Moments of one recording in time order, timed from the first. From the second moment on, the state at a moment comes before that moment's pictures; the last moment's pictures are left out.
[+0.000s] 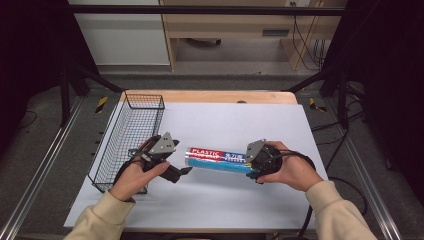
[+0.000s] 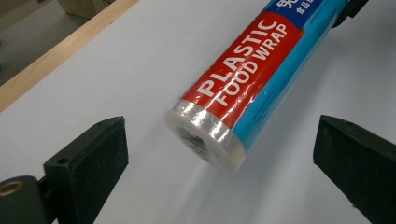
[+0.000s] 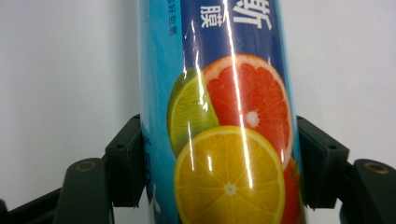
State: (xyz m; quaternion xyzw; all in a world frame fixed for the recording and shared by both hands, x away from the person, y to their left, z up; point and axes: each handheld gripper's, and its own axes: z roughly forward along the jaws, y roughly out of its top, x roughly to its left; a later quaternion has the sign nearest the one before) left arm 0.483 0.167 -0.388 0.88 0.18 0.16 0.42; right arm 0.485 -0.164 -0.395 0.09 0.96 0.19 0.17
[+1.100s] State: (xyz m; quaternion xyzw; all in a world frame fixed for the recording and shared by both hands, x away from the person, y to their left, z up) left arm 0.484 0.146 -0.336 0.92 0.08 0.17 0.34; right arm 0.496 -0.127 -0.342 0.01 0.97 0.17 0.19
